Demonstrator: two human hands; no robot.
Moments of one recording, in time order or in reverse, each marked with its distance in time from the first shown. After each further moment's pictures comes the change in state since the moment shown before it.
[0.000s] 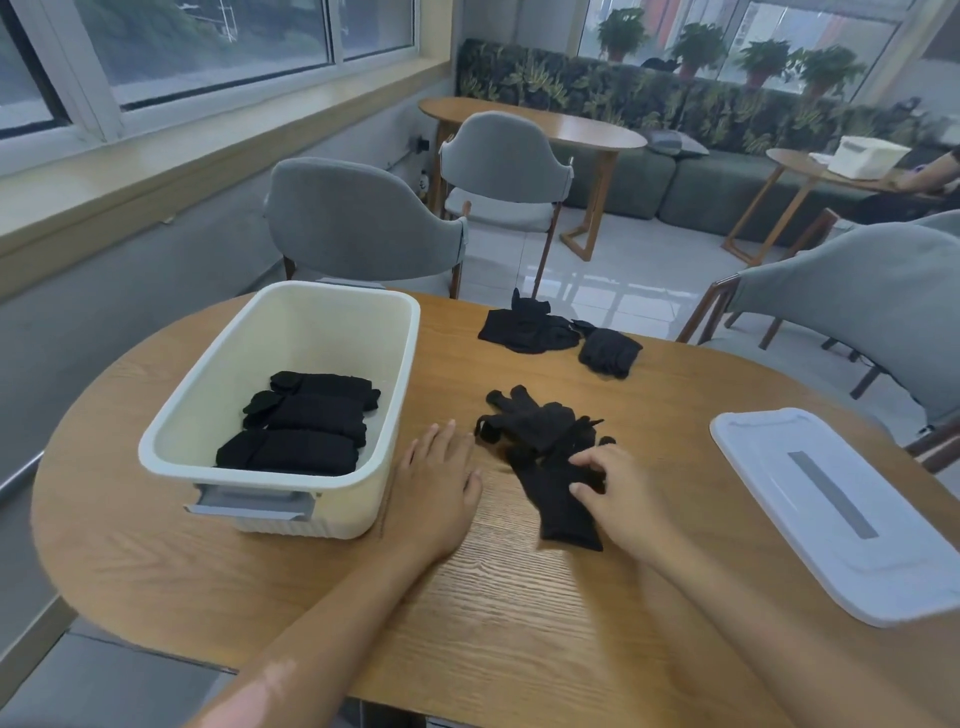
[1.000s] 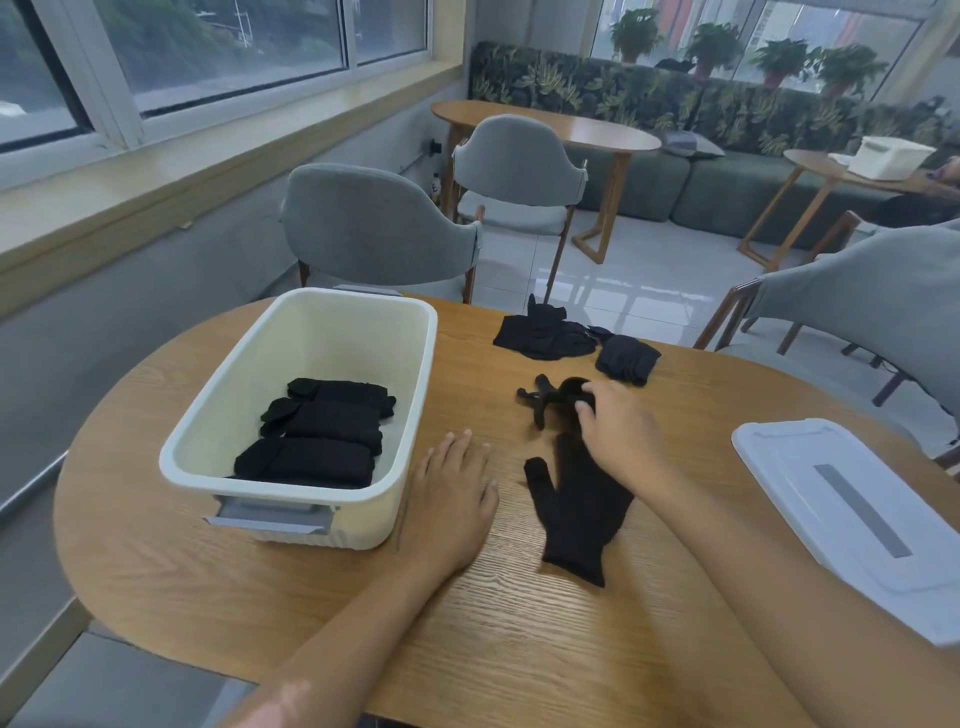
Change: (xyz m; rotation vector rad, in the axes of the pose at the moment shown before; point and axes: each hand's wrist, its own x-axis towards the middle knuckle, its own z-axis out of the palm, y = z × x) left_hand -0.002 0.002 -0.005 -0.006 0.000 -0.015; right_hand 0.084 -0.038 -0.007 -0.259 0.215 -0.013
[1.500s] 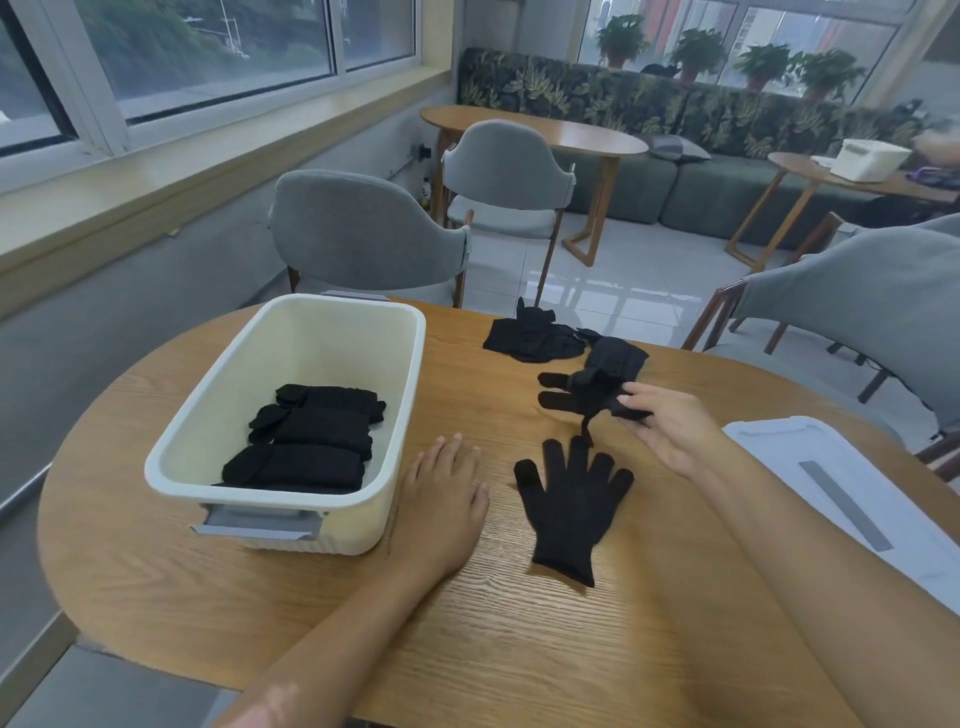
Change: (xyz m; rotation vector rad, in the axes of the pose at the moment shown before) left_hand 0.000 0.002 0.000 0.004 -0.006 -0.005; right_hand 0.010 0.046 -0.043 1.376 -0.099 0.649
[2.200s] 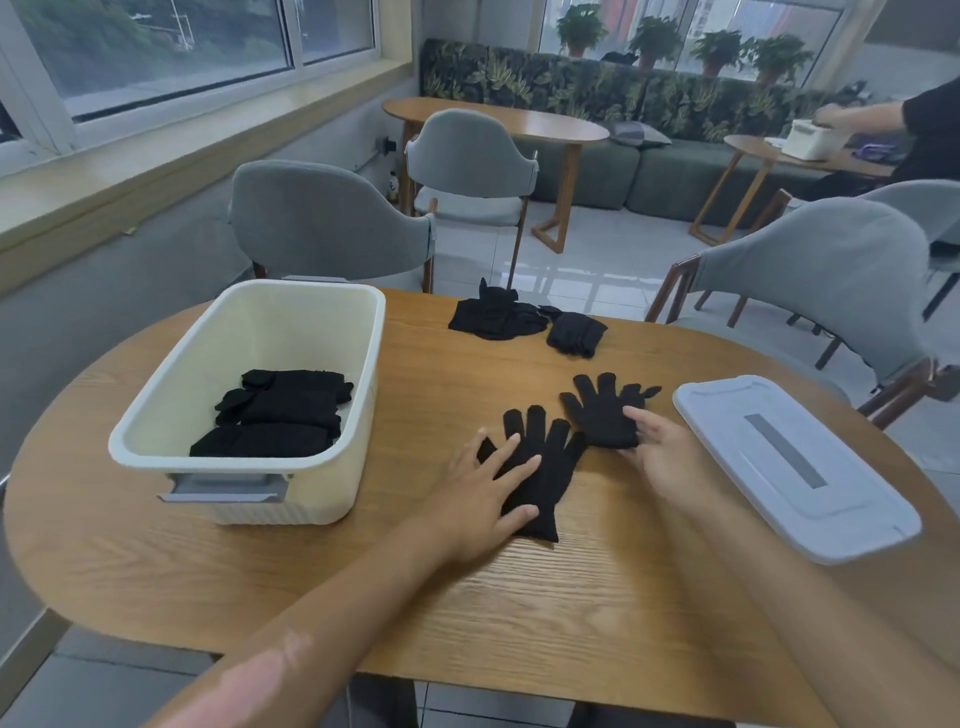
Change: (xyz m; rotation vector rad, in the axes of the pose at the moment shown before) left_hand -0.012 0.050 0.009 0.080 -0.360 0.375; right_hand -0.046 0.060 -0.077 -0.508 0.003 -0.225
